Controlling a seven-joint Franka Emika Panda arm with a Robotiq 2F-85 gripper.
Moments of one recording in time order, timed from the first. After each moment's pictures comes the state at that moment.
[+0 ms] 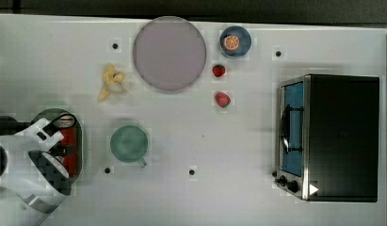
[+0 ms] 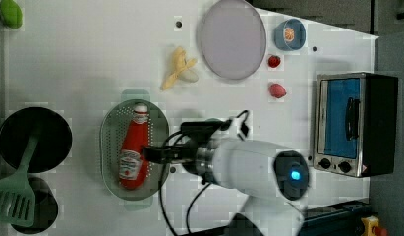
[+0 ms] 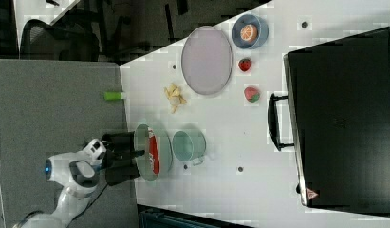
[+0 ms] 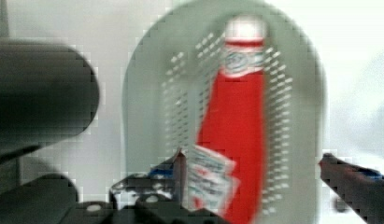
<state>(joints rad) 0.08 0.31 0.67 -2.15 -0.13 0.93 0.03</state>
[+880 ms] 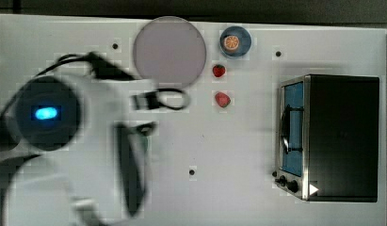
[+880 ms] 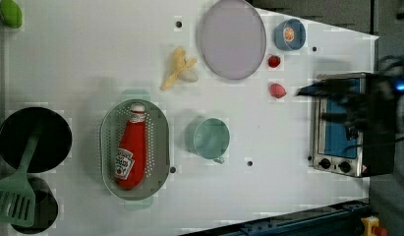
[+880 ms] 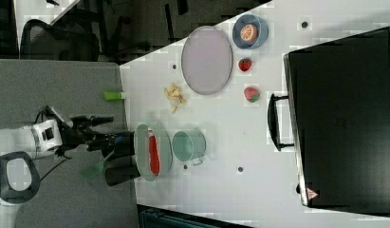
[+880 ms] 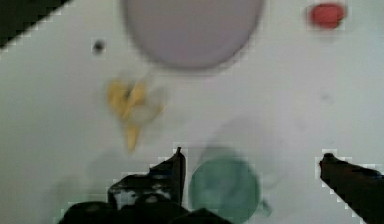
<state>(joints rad) -0.16 -0.11 0.38 -1.99 0.03 0.39 0.05</state>
